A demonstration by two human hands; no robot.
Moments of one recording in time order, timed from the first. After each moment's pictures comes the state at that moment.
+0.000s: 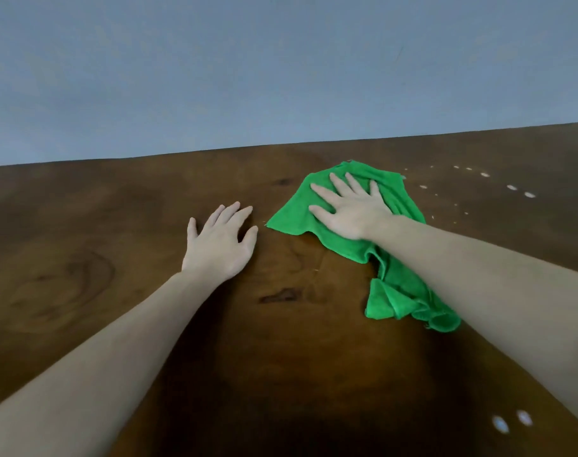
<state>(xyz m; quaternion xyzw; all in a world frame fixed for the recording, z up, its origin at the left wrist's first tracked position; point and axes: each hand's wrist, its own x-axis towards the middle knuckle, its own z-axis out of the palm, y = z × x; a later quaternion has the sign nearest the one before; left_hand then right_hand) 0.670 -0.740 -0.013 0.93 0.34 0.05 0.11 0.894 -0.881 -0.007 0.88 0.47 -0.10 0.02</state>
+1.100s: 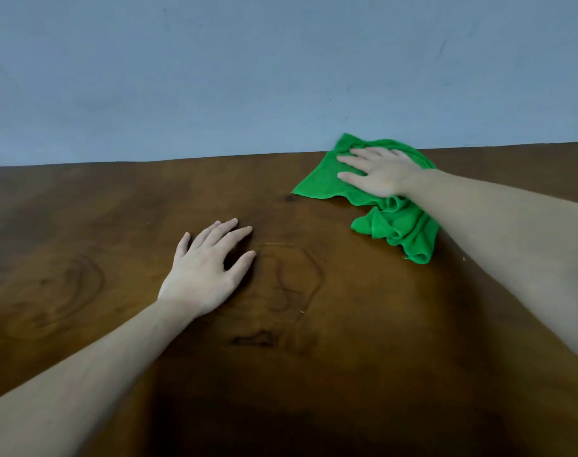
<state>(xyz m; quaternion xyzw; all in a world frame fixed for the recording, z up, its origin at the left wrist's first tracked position) 0.670 -0.742 -0.015 0.93 0.36 0.06 0.09 1.039 -0.818 0.000 0.83 0.55 -0.09 0.02</state>
